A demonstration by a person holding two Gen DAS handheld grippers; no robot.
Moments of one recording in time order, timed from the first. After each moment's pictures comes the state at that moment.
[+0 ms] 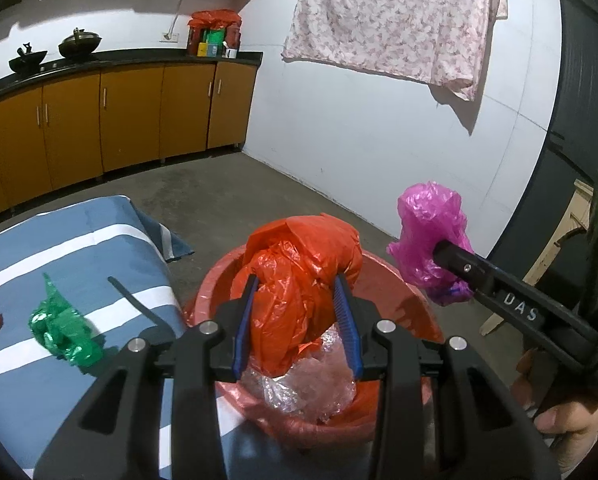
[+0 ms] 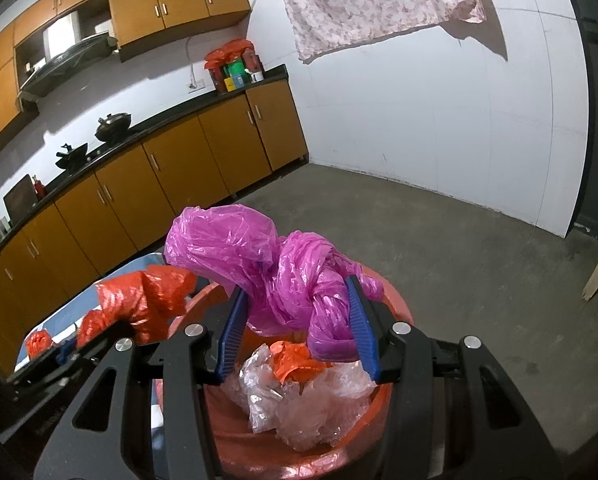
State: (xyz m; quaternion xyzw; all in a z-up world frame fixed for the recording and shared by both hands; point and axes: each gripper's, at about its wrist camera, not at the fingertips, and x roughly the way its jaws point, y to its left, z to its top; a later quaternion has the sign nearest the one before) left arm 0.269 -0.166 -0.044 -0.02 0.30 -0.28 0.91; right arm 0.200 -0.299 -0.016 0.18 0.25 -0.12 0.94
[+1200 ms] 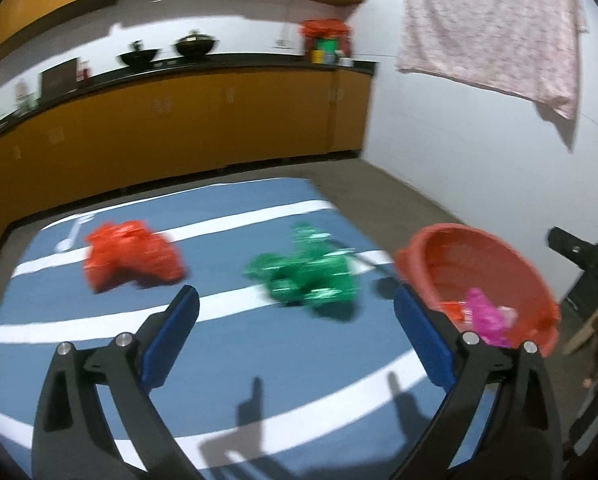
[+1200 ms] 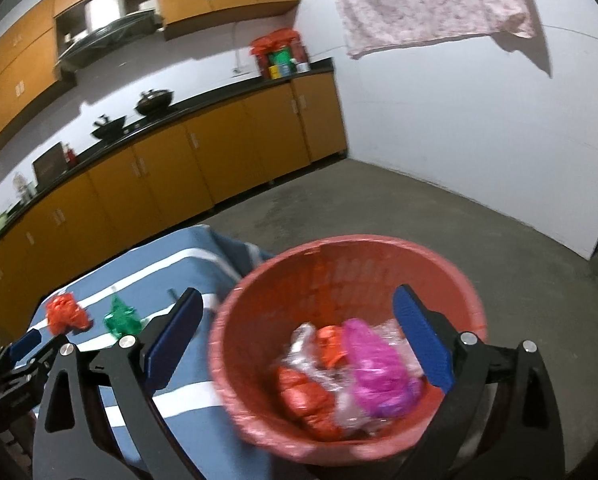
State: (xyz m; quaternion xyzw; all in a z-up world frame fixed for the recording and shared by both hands) left arm 0.233 0.011 -0.051 -0.01 0.30 -0.06 0.95; right arm 0.211 -0.223 -0.012 0.13 0.27 -0.03 0.95
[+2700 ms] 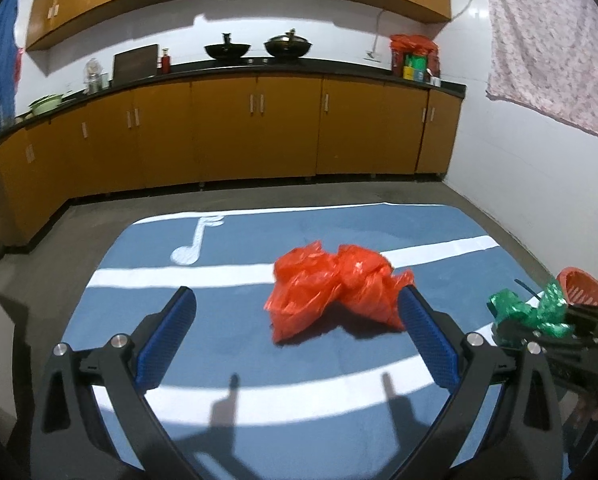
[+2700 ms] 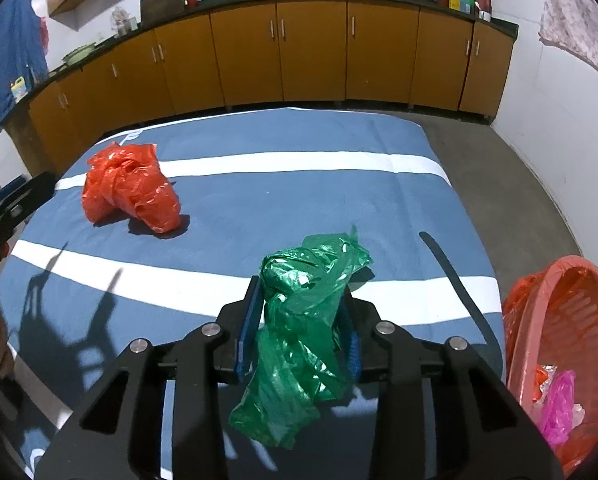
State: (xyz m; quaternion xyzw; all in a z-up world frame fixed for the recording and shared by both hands) left arm 0.295 0.177 -0.065 -0.03 0.28 0.04 0.96; right arm 0.324 -0.025 -0.077 -0.04 0.41 0.17 0.90
